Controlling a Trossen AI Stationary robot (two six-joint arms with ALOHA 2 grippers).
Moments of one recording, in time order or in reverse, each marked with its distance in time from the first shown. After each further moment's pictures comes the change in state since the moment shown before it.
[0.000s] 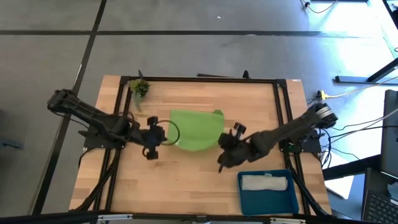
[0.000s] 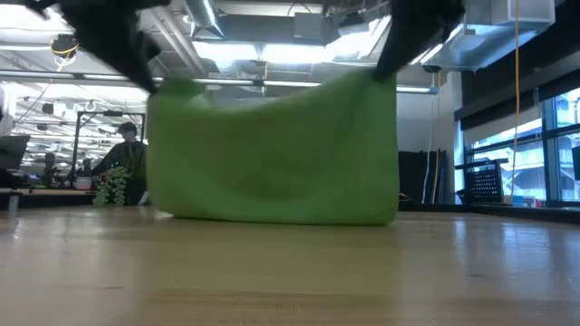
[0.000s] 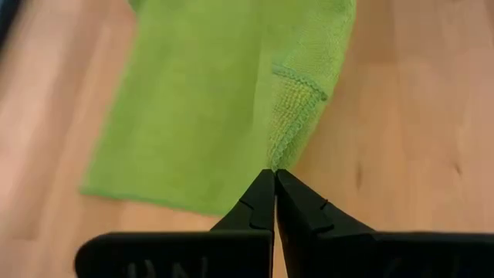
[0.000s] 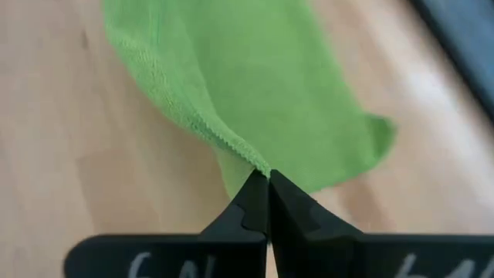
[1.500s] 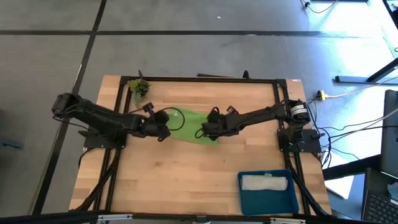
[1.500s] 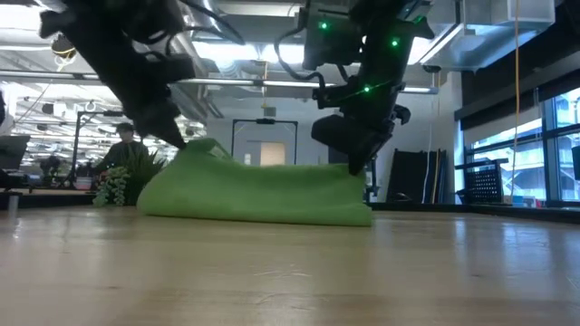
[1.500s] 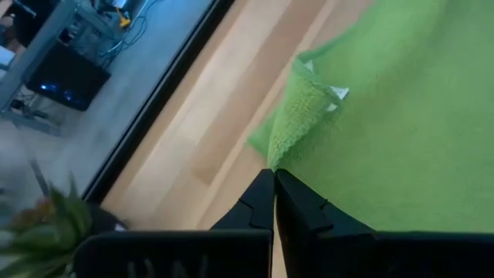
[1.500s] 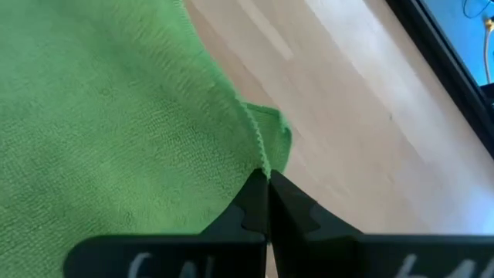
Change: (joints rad) left arm 0.246 0.155 -0.169 0.178 -0.456 -0.056; right arm -0.370 0.269 0.000 0.035 -0.001 0.020
